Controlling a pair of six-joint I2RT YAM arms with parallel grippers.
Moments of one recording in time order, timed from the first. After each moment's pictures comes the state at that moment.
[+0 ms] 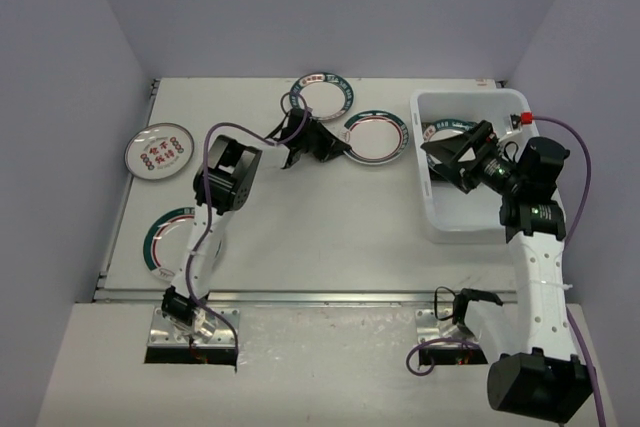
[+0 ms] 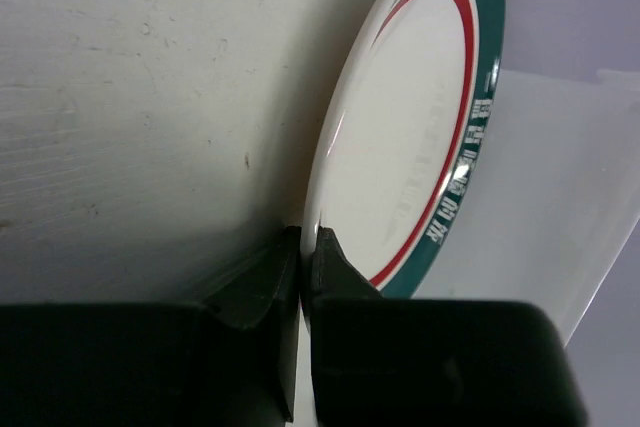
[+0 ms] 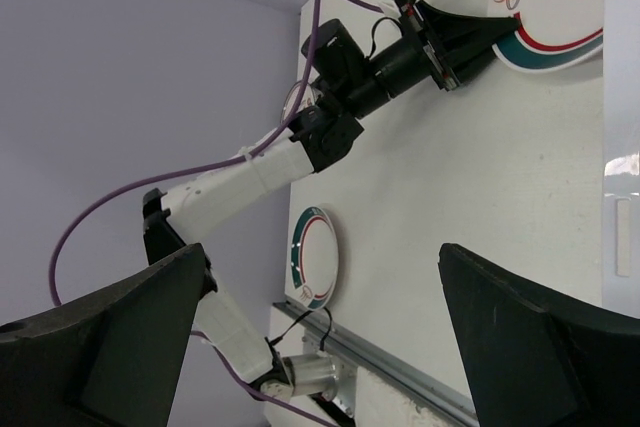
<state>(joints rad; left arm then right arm) -0.40 2.46 1.62 0.27 0.43 -1.25 -0.22 0.86 0.81 -0.28 -0.79 0.87</state>
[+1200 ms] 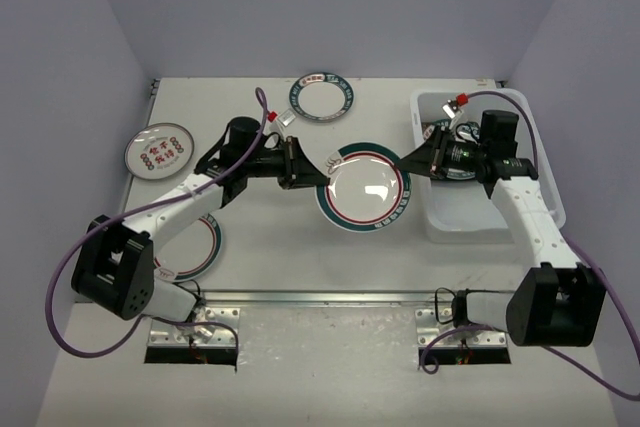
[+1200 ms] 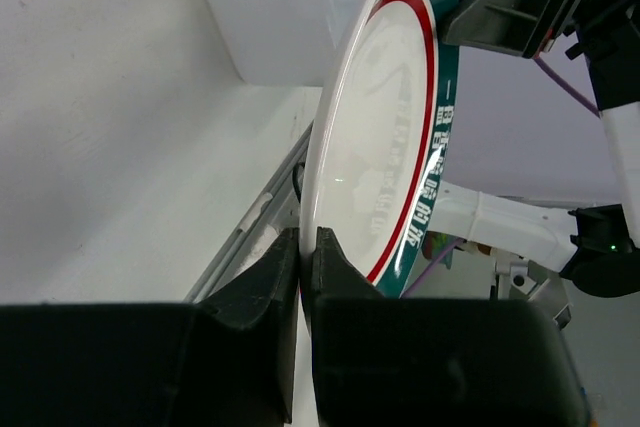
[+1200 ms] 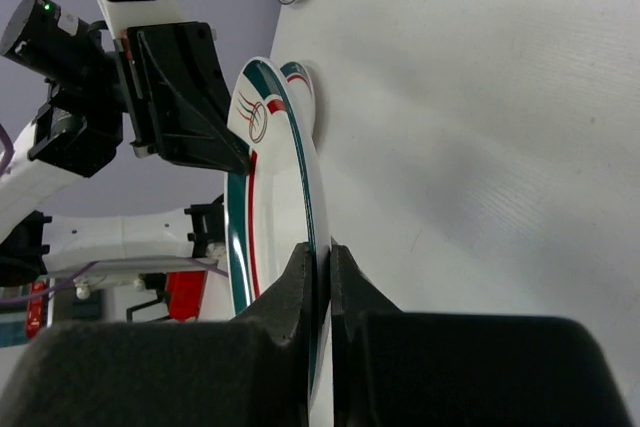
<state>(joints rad) -0.40 1.40 0.91 0.06 0.83 -0.88 -0.04 1.25 0.94 -0.35 -1.02 0.49</state>
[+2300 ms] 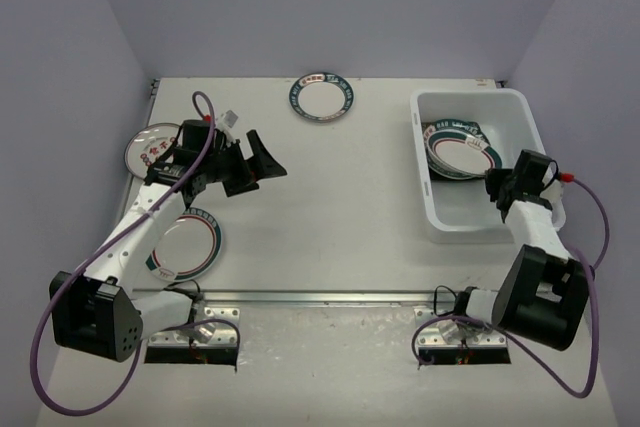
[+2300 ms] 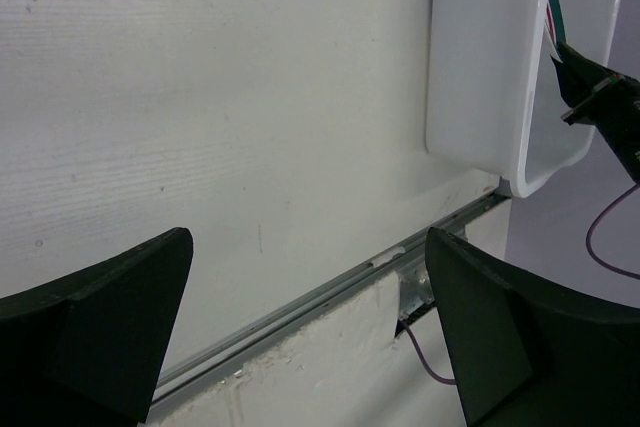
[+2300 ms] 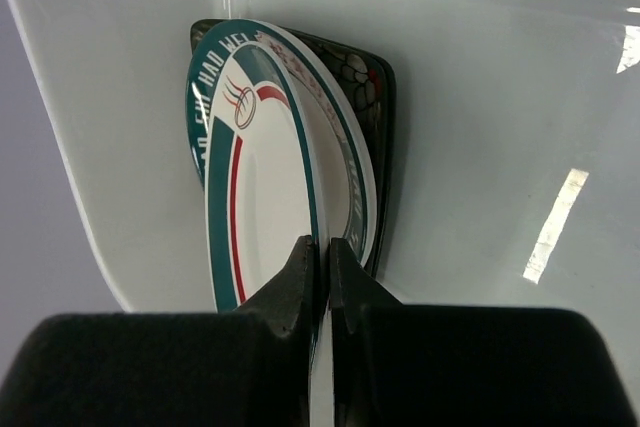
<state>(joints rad) -0.18 1.17 0.95 -0.51 0.49 -0.65 -0.40 1.26 0.63 -0.06 0.03 1.26</state>
